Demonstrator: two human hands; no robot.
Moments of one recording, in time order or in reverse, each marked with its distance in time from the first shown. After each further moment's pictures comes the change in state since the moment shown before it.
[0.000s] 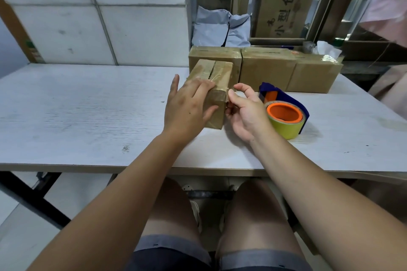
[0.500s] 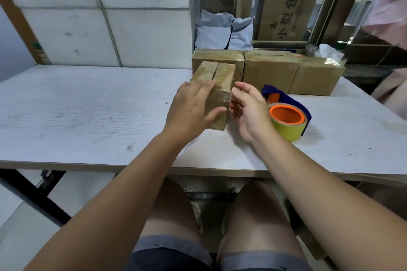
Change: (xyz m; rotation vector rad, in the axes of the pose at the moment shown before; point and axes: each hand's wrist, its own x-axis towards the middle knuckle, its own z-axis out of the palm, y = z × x) left_hand 0.005 0.002 -0.014 -0.176 -0.196 -0.082; right_hand 0.000 -0.002 0.000 -0.198 0.051 -0.080
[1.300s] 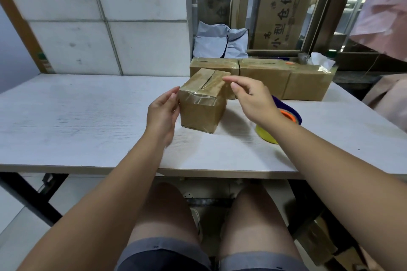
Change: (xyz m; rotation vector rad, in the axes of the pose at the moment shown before) left_hand -0.007 -0.026 -0.010 -1.340 0.267 -0.897; right_hand 0.008 -0.043 -0.017 -0.914 -0.233 -0.478
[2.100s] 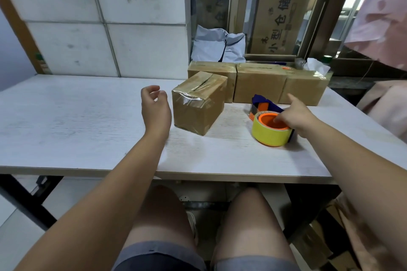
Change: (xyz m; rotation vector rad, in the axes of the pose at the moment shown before) left_hand 0.003 0.010 0.010 0.397 0.316 0.176; right_hand 0.006 0.089 -0.066 -0.140 0.047 0.664
